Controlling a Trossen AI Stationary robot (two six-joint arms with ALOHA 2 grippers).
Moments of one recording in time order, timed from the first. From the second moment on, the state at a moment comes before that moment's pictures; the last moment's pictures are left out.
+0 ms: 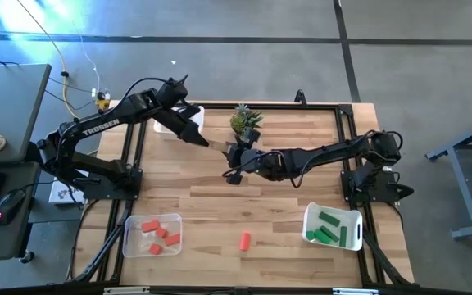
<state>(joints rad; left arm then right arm) 0.70 1.28 1.13 -0.70 0.78 -0.52 0.10 1.75 1.37 -0.08 0.65 -0.16</state>
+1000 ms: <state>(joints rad) 0.84 1.28 1.12 -0.84 0.37 -0.04 0.08 1.76 1.37 -0.09 0.60 0.18</state>
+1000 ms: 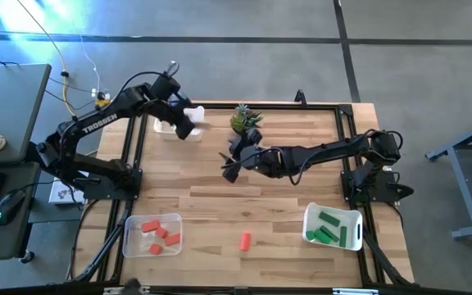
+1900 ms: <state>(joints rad) 0.99 1.44 1.12 -0.89 -0.04 0.09 0.08 1.76 1.37 -0.28 0.28 0.41</state>
